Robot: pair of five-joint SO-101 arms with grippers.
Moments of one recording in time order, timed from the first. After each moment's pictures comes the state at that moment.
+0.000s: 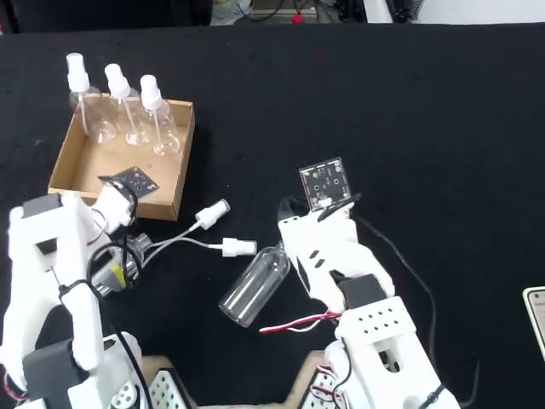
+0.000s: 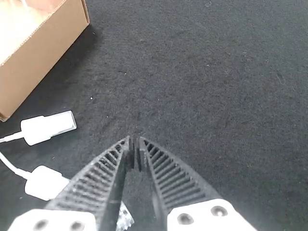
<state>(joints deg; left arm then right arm) -25.5 -21.9 44.7 70.9 -65.7 -16.6 -60.2 82.0 23.2 3.4</state>
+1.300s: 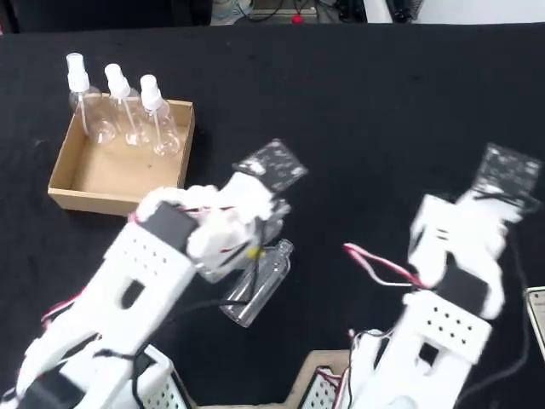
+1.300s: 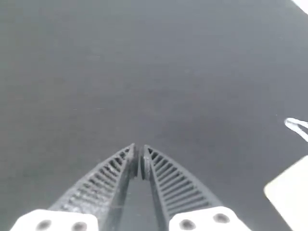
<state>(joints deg) 28.4 -34.1 32.0 71.1 -20.2 34.0 -60.2 59.4 48.8 6.9</state>
